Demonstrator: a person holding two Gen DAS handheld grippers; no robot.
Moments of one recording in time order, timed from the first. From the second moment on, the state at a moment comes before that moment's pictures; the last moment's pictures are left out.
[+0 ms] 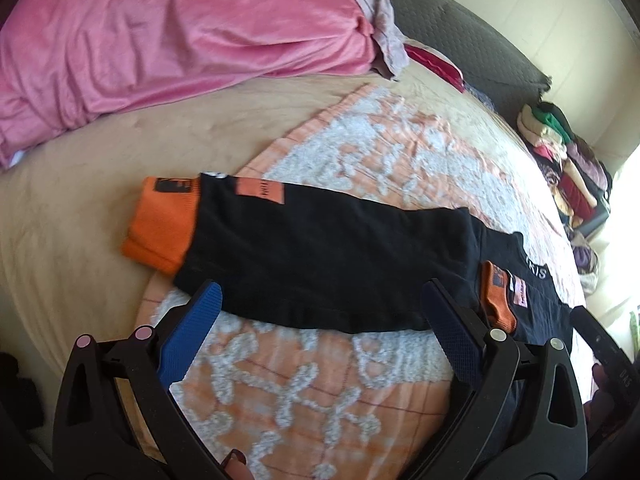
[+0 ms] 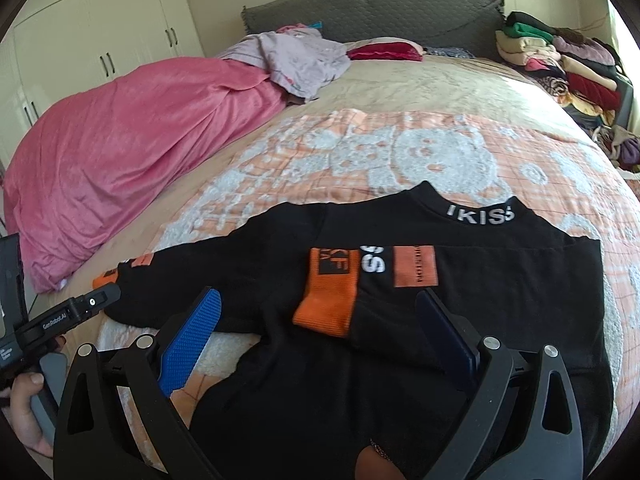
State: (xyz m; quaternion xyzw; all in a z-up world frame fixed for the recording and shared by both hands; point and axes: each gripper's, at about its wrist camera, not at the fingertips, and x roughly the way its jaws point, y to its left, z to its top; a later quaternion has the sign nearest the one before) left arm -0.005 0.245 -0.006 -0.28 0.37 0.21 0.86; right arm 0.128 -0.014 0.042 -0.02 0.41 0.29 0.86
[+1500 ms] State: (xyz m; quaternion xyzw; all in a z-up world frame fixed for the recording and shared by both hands) left arm -0.005 0.292 -0.008 -0.38 0.25 0.23 0.86; right arm 0.123 -0.045 0.015 0.02 0.45 0.26 0.85
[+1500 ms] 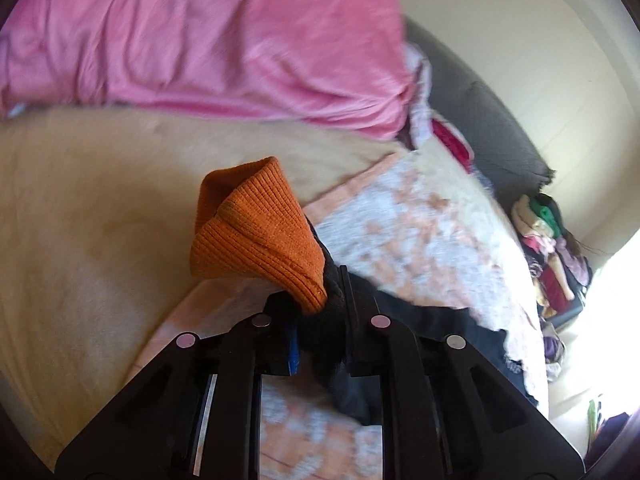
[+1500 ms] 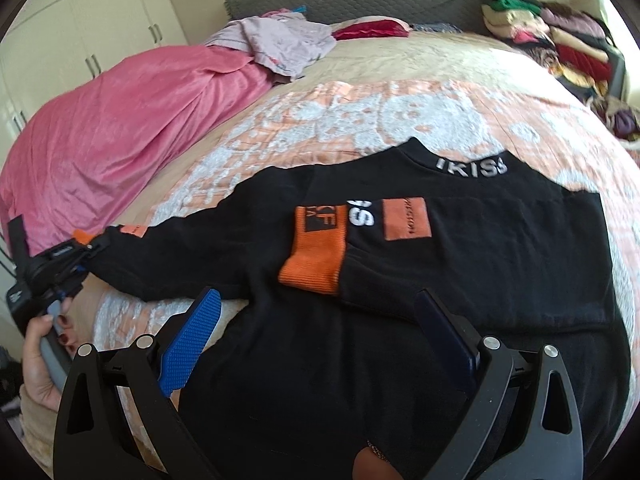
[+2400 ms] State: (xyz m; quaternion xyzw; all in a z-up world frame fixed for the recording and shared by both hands) left arm 0.113 0.079 0.047 -0.27 0.28 -0.03 0.92; right arm 0.141 -0.239 0.023 0.18 0.42 0.09 0.89
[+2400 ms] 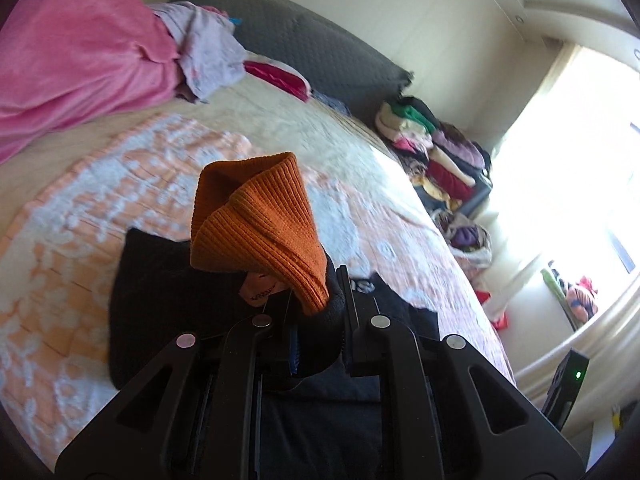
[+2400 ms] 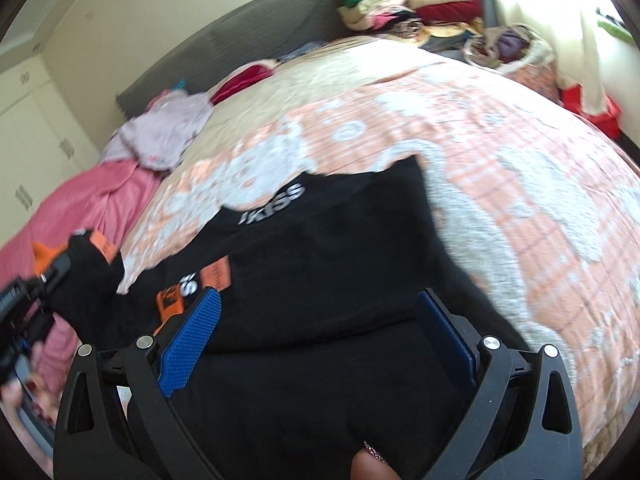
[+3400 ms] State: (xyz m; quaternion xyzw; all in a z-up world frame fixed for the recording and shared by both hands) left arm 0.122 0.061 0.010 -0.22 0.37 -0.05 0.90; right arm 0.145 -0.225 -0.005 0.15 0.46 0.12 0.87
